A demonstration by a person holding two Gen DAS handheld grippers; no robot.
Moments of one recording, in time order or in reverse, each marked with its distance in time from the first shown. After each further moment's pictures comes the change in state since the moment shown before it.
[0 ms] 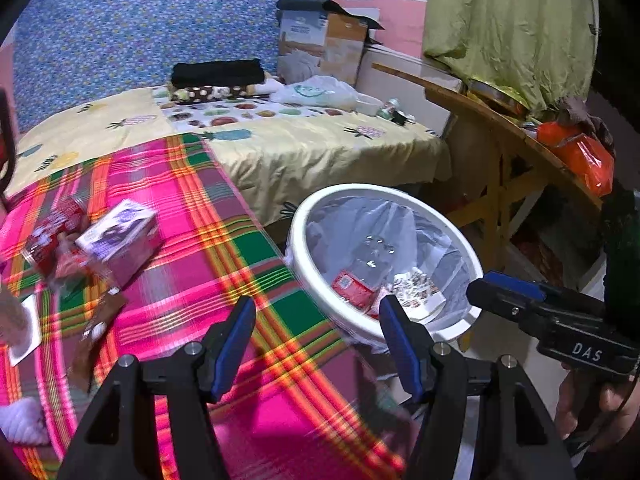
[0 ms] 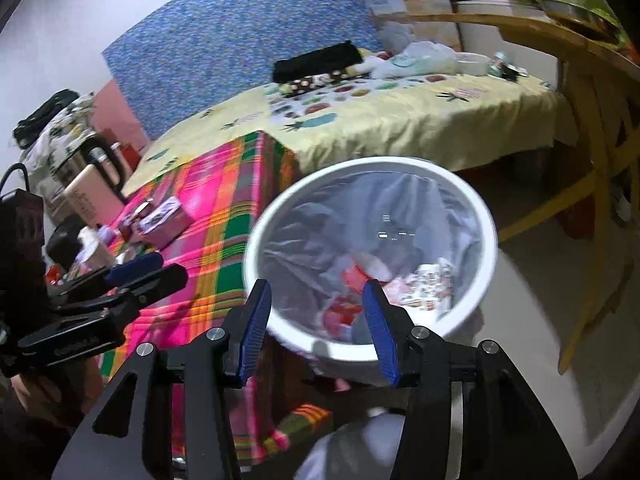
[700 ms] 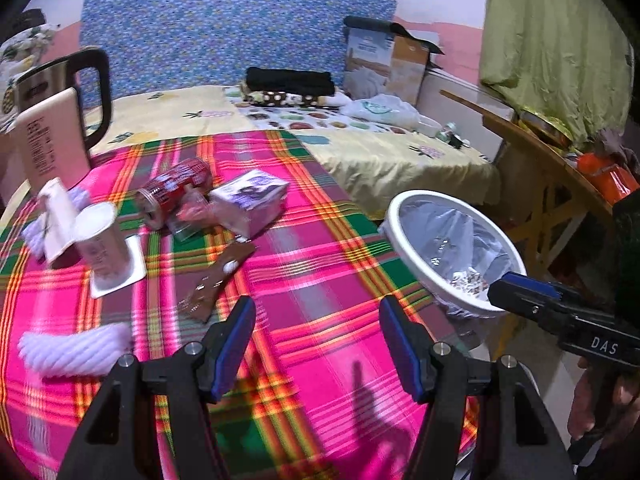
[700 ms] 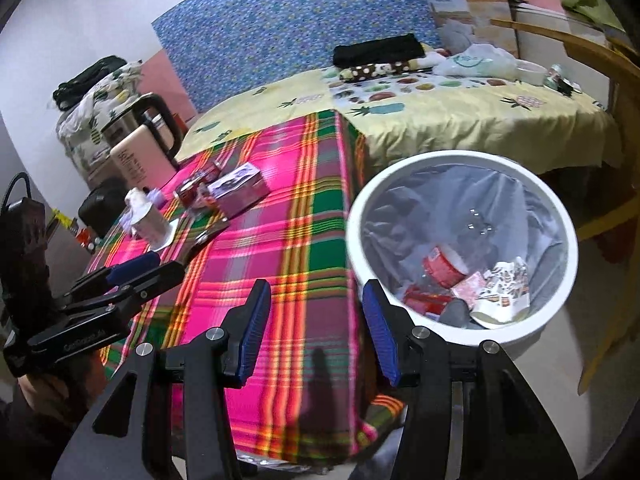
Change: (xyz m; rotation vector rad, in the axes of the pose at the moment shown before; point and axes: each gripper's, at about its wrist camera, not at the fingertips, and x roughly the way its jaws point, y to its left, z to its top) left arm -0.055 0.058 -0.043 -0.120 -0.060 0.168; right arm 0.010 0.055 -0.013 -0.113 0.050 0.124
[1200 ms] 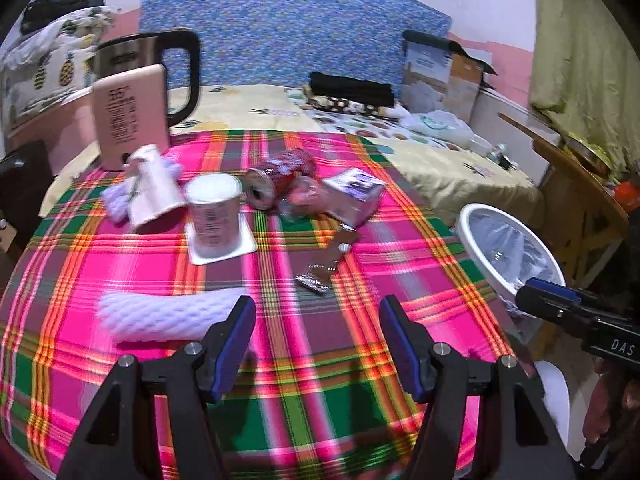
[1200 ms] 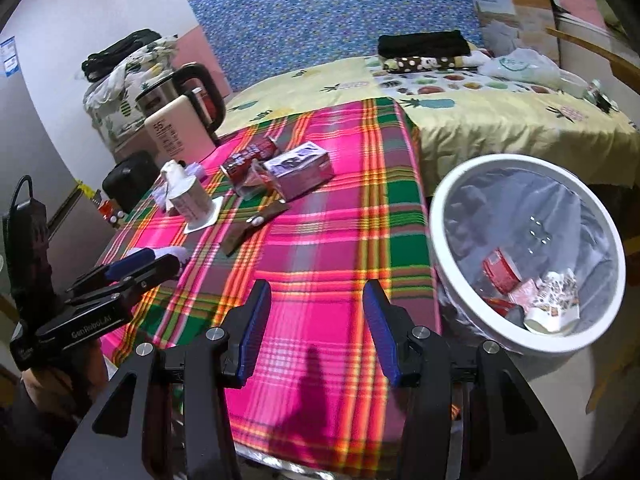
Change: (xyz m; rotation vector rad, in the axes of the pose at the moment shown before) left arm -0.032 0.066 -0.020 -0.109 -0.033 0.154; right arm 0.017 0.046 0.000 -0.083 0.043 0.081
